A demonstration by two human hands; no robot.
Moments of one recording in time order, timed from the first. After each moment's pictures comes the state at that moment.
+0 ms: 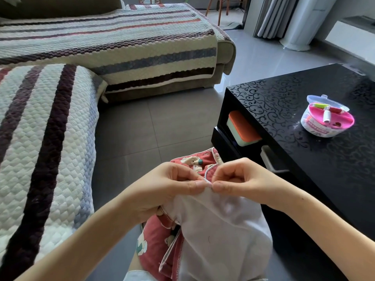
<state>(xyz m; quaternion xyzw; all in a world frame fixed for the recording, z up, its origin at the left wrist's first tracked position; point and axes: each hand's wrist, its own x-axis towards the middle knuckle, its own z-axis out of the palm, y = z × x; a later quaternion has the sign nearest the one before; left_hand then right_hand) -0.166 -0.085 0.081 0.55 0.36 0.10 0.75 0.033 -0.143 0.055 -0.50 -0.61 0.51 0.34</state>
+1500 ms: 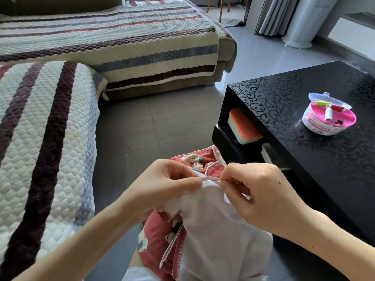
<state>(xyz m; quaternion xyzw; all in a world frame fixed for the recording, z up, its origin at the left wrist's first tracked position) -0.168 -0.091 0.079 0.62 0.42 0.16 0.64 0.015 -0.173 0.066 -0.58 -0.75 0.04 0.30</state>
